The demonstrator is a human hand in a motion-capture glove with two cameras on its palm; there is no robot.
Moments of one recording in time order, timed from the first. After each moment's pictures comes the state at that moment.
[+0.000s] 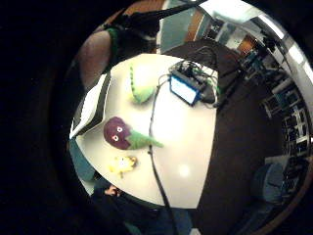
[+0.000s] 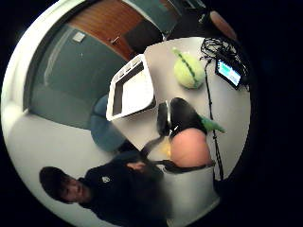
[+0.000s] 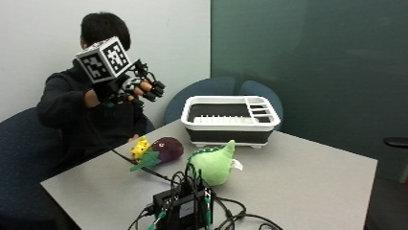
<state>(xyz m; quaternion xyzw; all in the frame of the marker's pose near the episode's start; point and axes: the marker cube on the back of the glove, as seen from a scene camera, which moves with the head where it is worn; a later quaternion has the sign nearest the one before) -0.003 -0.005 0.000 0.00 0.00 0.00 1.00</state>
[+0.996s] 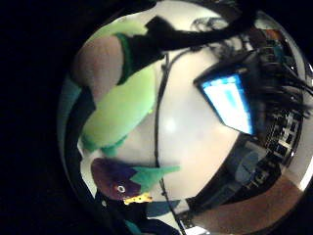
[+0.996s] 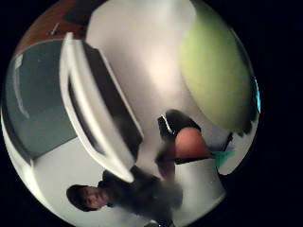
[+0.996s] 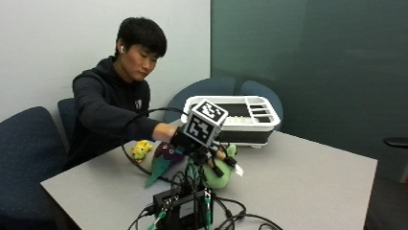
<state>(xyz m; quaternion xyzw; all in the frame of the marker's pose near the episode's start) 0.010 -0.153 0.211 -0.30 0.11 0.08 0.95</state>
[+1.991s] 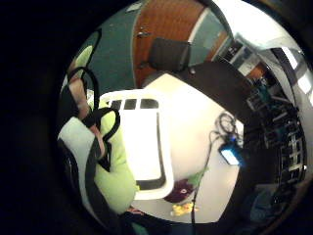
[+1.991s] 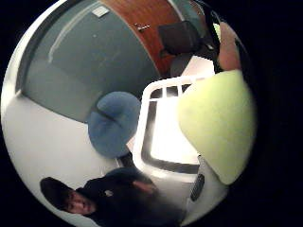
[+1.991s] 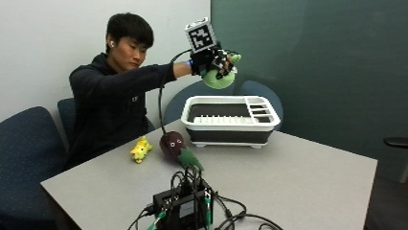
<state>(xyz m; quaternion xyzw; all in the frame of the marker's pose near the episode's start) -0.273 -0.171 0.073 0.03 0.07 -0.16 0.98</state>
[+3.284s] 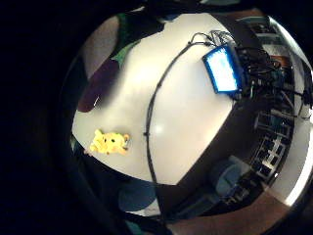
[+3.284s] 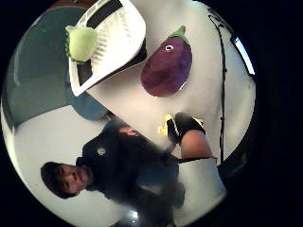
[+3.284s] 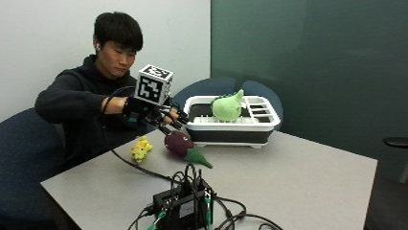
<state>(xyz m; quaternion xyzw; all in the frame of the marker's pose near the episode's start) -0.030 -0.016 0.100 -0.28 0.11 -0.07 0.95</state>
